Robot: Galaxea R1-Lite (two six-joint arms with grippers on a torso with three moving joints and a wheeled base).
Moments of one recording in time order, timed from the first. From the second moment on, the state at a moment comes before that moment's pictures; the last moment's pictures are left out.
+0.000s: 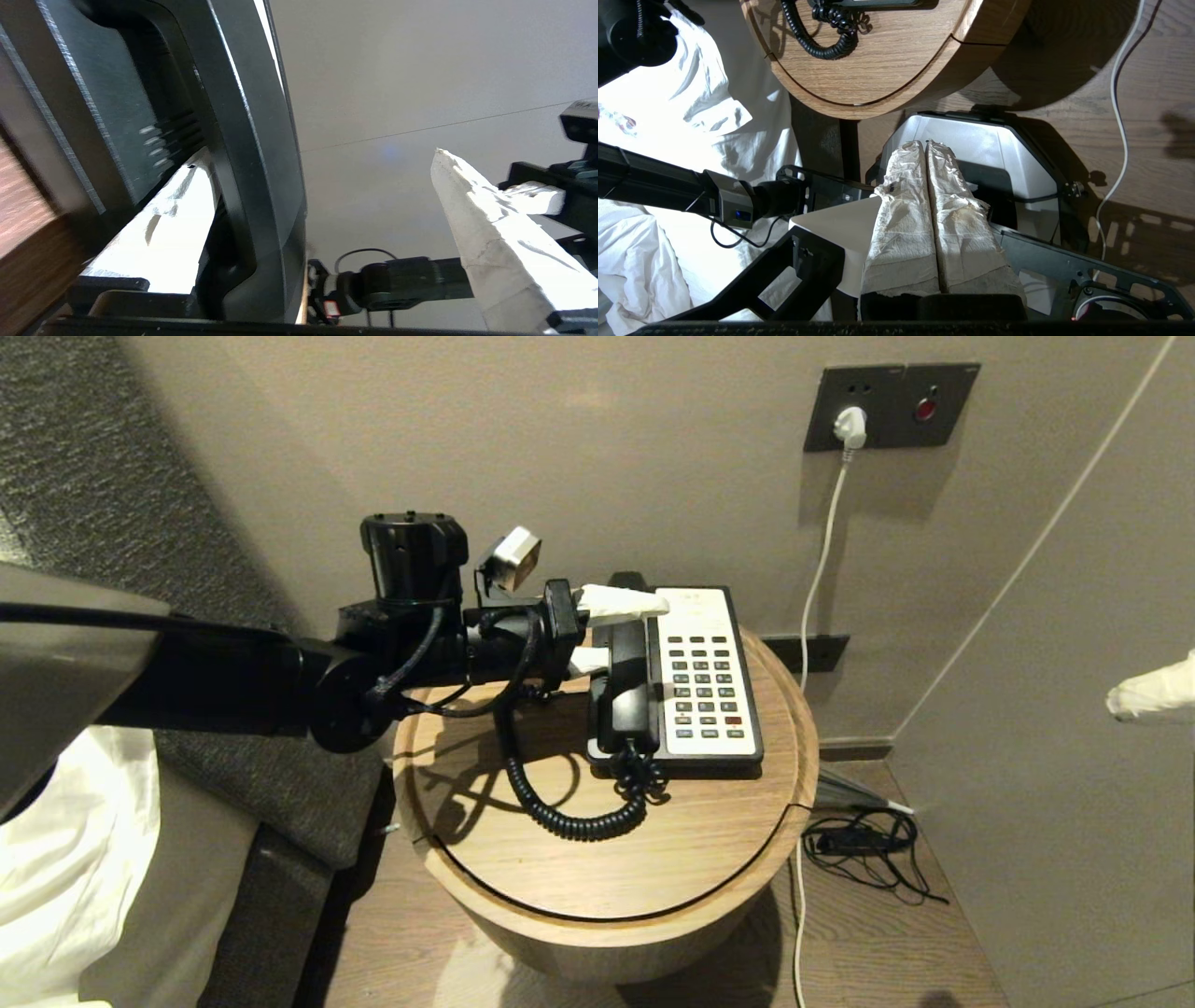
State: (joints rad) left arm -0.46 1.96 -1.29 -0.58 -0.81 -0.81; right arm 0.33 1.30 -1.66 1.10 0.34 0.47
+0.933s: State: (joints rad) left arm -0.44 1.84 -1.19 -0.57 -0.67 -0.66; right arm 0.33 1.30 -1.63 1.10 0.34 0.46
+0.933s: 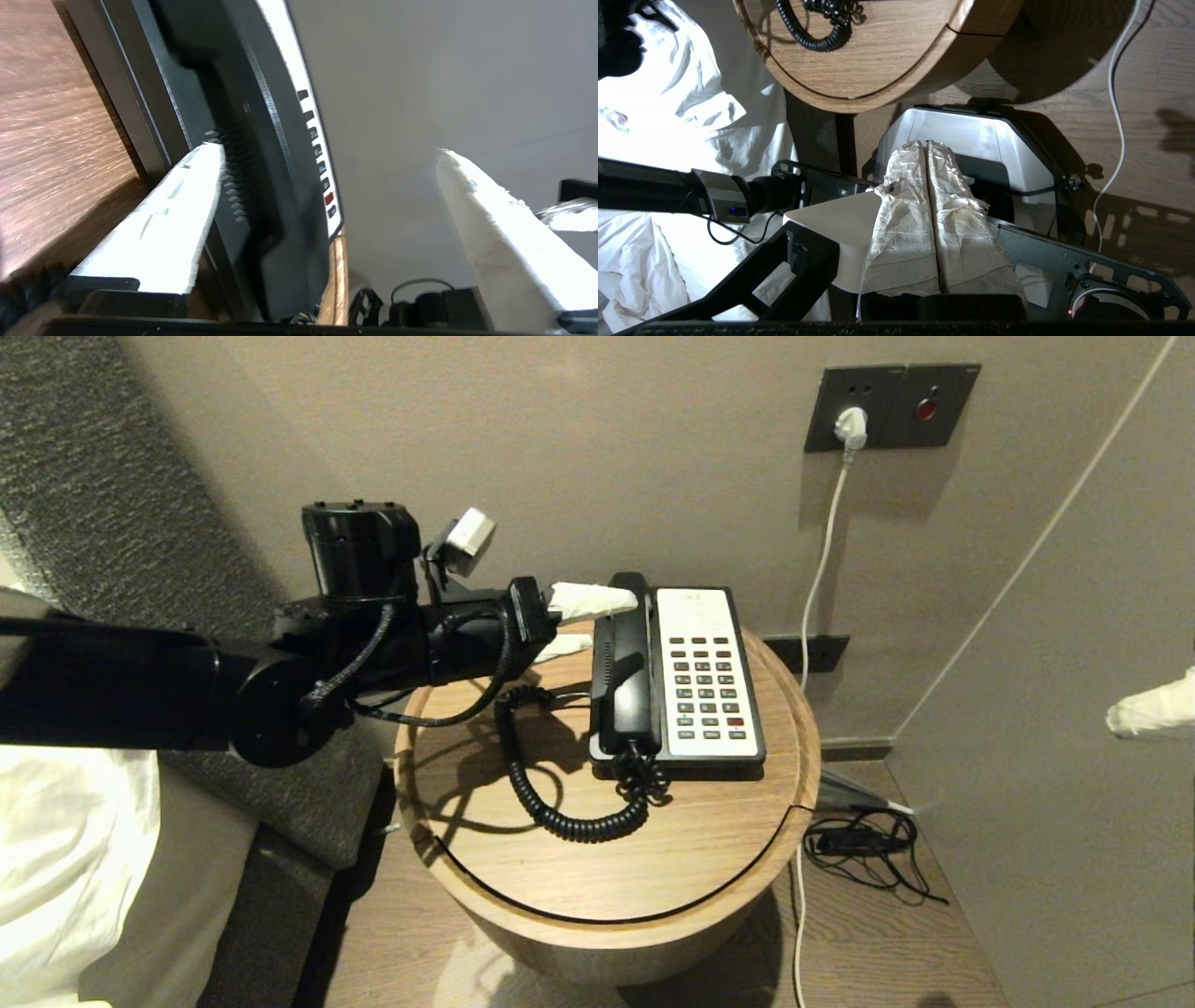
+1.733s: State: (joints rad) left arm -0.40 1.56 -1.10 -0.46 -0.64 -0.77; right arm 0.47 1.69 -1.89 1.07 0.32 0.44
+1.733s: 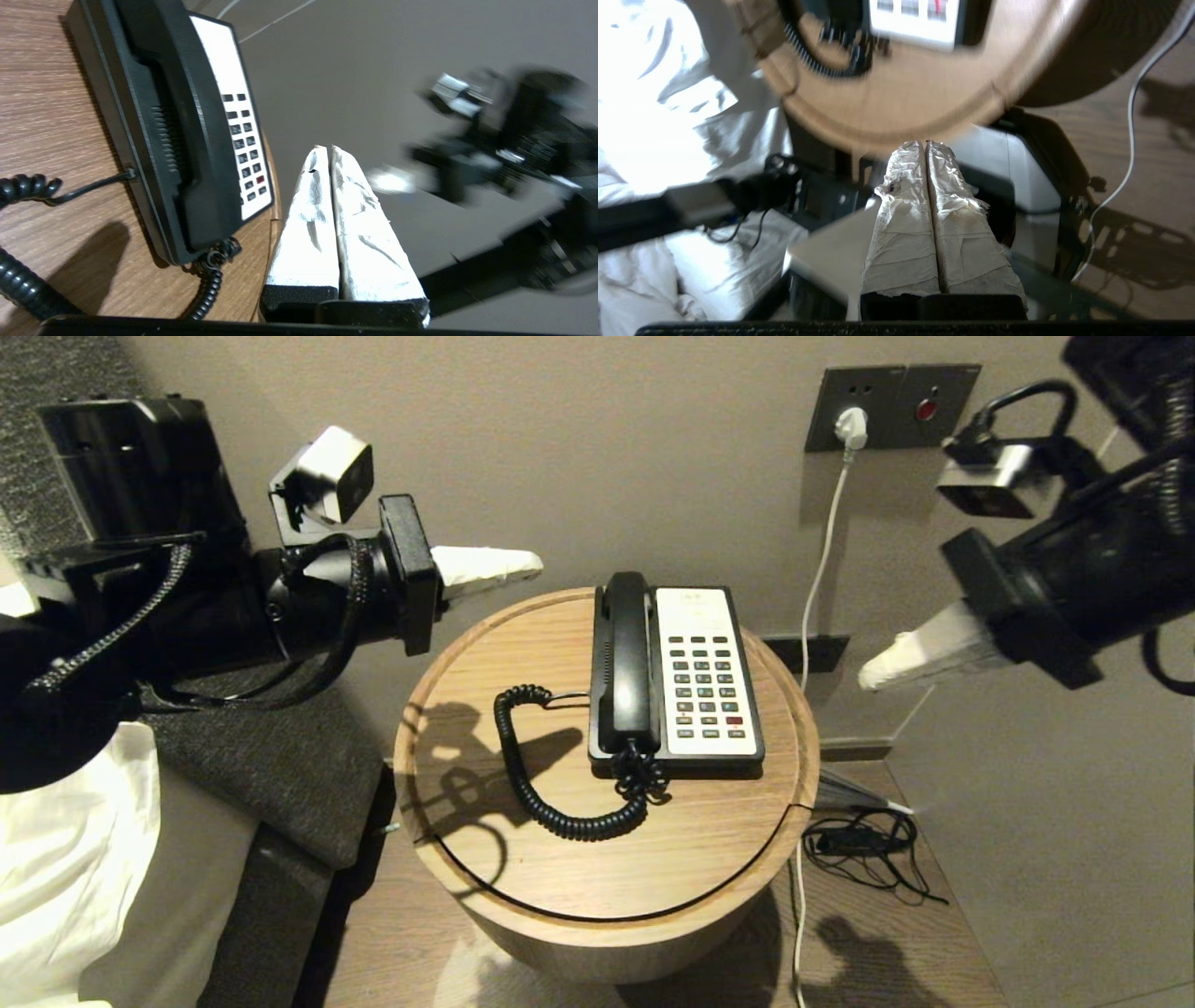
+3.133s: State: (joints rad) left arm -0.39 1.52 -1.03 -0.47 -0.64 -0.78; right arm 0.53 1.96 -1.95 1.01 0.27 0.42
